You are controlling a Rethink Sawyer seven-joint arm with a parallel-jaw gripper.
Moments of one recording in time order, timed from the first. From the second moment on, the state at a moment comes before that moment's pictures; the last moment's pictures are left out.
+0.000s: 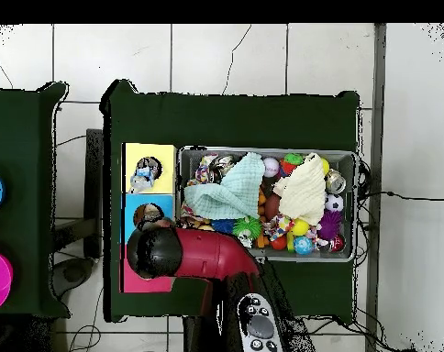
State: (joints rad) arm -0.12 -0.82 0.10 1.97 0.12 0.41 1.57
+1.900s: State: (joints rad) arm 0.05 -0.78 0.01 1.71 0.22 0.52 1.66
